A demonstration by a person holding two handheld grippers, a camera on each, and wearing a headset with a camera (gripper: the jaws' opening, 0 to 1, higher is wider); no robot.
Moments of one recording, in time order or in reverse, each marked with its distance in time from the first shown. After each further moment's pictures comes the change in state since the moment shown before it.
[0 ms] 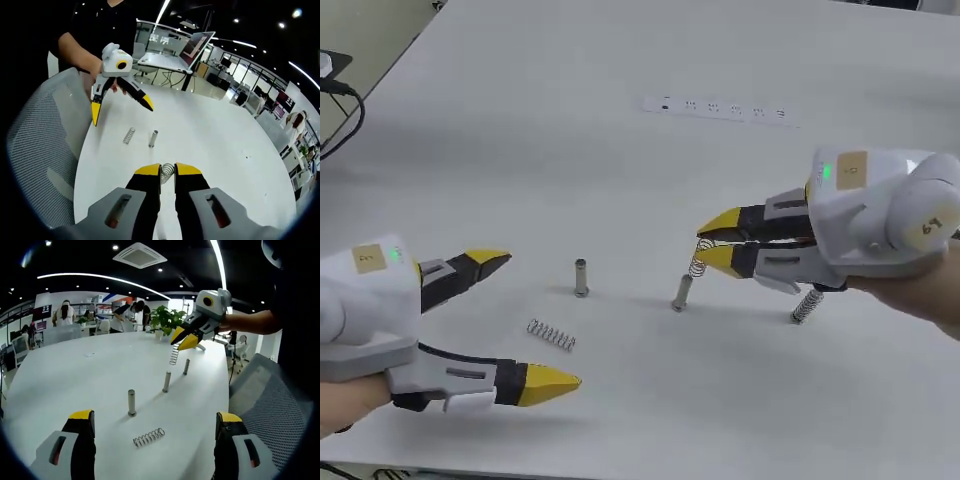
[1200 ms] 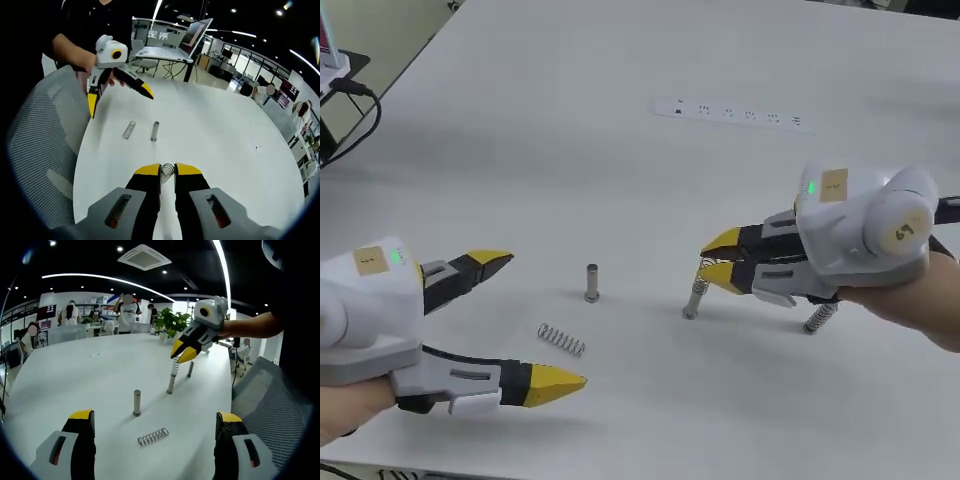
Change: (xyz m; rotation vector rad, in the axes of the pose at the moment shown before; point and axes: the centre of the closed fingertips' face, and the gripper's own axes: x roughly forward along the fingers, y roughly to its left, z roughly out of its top) left arm -0.004 0.007 0.001 -0.020 -0.019 0.032; right arm 0.020 0.006 -0.020 0.066 0.043 0.047
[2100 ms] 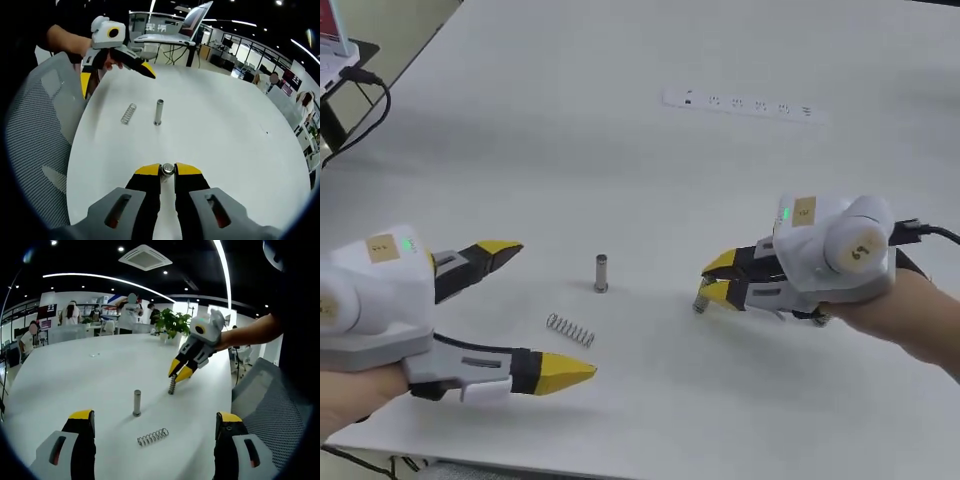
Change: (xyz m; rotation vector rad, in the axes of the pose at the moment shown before) left arm 0.000 0.001 0.000 -0.008 -0.004 -0.001; right arm 0.031 0.010 -0.037 0.055 0.062 0.025
